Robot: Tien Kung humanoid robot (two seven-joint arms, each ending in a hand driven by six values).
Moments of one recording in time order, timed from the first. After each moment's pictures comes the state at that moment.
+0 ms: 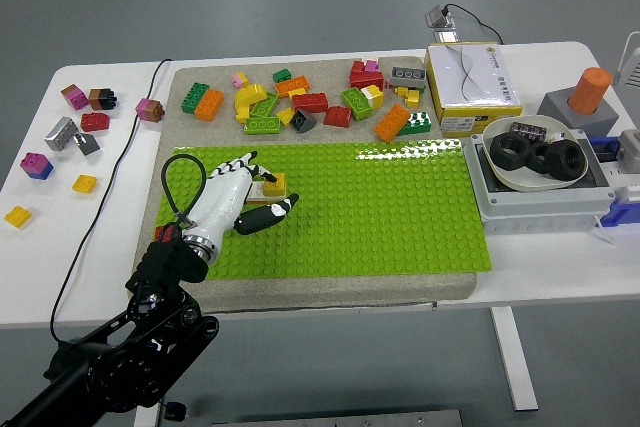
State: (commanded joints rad) left arm -0.38 0.02 -0.88 -1.10 2.13 0.31 0.23; right arm 0.10 -0.09 1.64 0.18 -1.31 -0.01 -0.28
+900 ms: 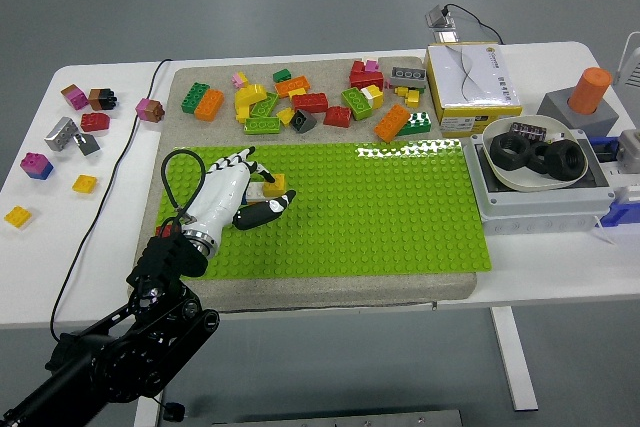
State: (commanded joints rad) left arm -0.41 0.02 -0.86 -1.03 2.11 0.32 0.22; right arm 0.10 -0.09 1.64 0.18 -1.32 0.00 -0.28
